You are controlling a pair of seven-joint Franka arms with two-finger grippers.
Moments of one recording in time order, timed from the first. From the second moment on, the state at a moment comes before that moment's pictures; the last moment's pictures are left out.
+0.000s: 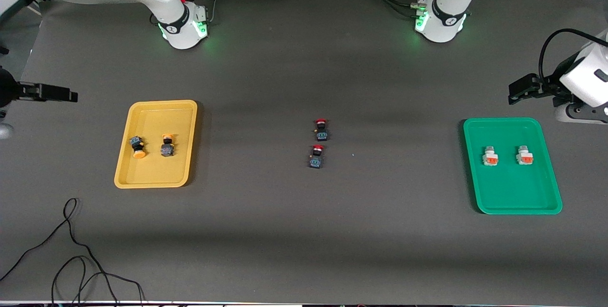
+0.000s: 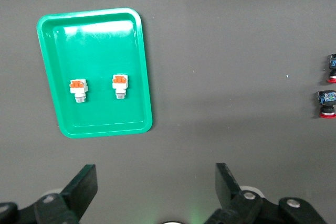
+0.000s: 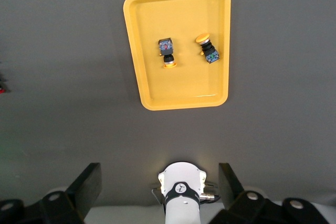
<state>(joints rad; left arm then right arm) -0.05 0.04 -0.01 -1.56 0.00 1.51 0.02 0.76 0.60 -1.36 -1.06 0.53 0.95 -0.29</state>
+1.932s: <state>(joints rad) -0.03 0.04 -0.01 -1.54 -0.02 1.51 0.01 0.54 0.44 -0.74 -1.03 0.19 1.07 -0.03</state>
